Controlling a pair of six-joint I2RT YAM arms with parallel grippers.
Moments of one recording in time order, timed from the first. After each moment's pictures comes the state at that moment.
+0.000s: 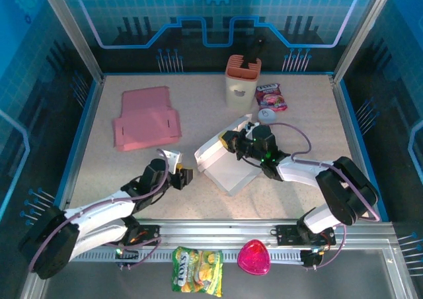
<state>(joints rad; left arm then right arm) -0.62 1.01 0.21 0.23 -0.01 -0.38 0.59 1.50 0.61 0.60 -0.32 1.58</state>
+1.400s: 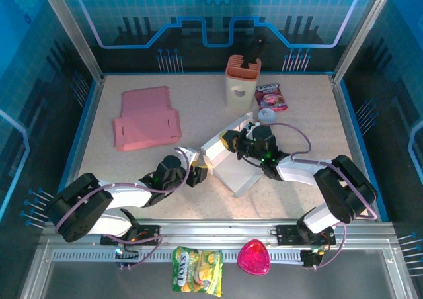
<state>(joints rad) -0.69 1.34 0.27 0.59 0.04 -0.27 0.58 1.51 0.60 0.62 -0.32 1.58</state>
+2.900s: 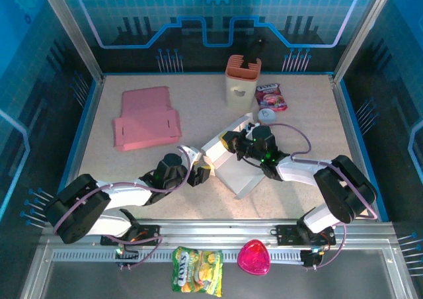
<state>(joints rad) -0.69 1.33 0.30 0.55 0.09 -0.22 0.58 1.51 0.60 0.61 -0.32 1.58</state>
